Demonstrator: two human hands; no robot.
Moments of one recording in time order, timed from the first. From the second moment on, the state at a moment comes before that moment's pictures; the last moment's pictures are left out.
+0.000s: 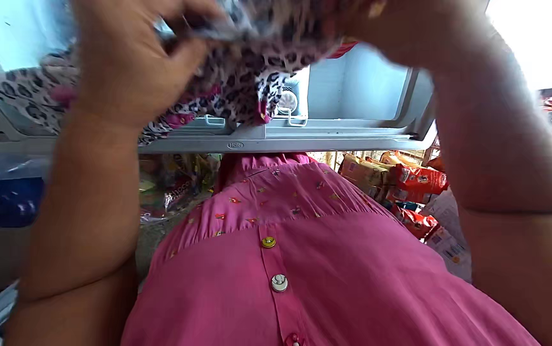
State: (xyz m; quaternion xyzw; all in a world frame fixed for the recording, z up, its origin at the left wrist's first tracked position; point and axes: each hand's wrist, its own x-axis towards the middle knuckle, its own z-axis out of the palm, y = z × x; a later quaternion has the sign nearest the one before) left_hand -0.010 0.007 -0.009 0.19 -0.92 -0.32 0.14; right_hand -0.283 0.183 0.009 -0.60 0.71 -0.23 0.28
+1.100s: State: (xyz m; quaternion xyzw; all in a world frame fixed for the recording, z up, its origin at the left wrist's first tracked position) left_hand -0.052 0.106 -0.114 0.01 -0.96 -0.27 -0.02; right_hand -0.266 0.292 -0.156 -0.65 0.64 -0.17 0.38
